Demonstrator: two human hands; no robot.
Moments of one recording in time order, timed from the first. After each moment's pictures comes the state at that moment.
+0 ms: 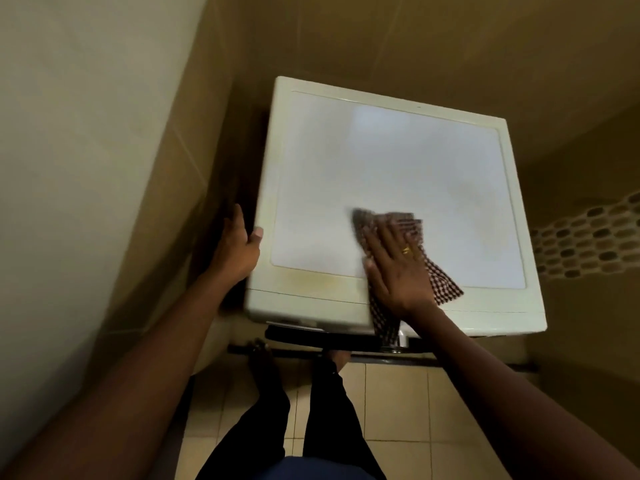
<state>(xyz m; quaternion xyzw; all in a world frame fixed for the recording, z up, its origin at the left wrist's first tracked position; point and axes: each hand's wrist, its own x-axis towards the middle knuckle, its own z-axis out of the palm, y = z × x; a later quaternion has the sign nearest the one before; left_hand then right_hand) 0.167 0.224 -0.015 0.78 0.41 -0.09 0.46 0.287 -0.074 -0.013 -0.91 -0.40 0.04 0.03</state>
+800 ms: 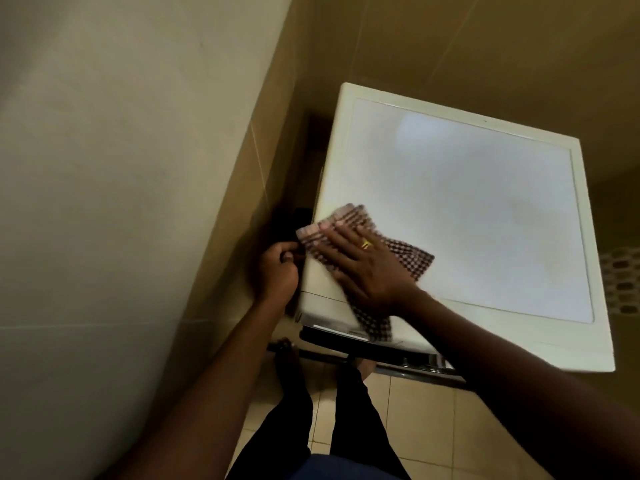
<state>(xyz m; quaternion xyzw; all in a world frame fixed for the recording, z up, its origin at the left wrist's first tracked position) 0.128 0.214 -0.022 0.65 0.51 0.07 0.56 0.259 0.057 -0.013 -0.77 -0.63 0.06 0.01</state>
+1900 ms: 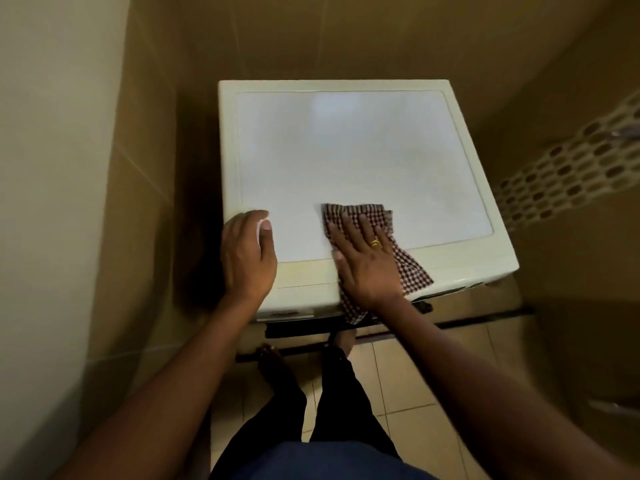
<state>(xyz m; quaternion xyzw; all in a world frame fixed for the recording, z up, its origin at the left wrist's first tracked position) 0.169 0.153 0.009 0.89 0.22 0.18 0.37 0.237 -0.071 -0.009 -0.95 -0.28 0.05 0.07</state>
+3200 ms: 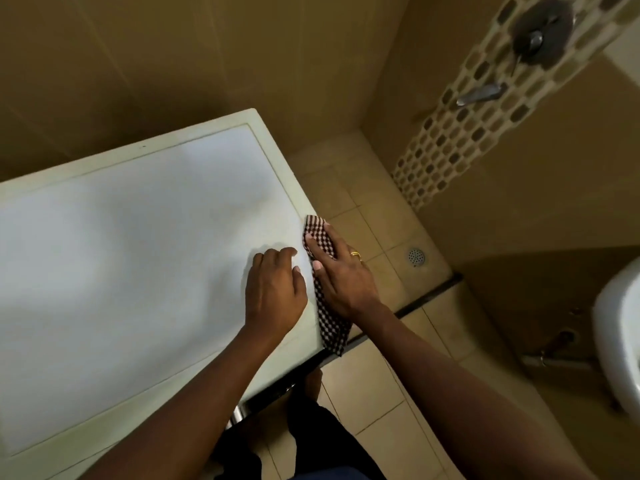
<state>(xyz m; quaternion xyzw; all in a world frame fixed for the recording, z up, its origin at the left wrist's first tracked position) 0.378 -0.158 0.007 0.97 -0.01 0.01 0.25 0.400 -0.326 -0.017 -0.96 -0.12 0.08 0.22</state>
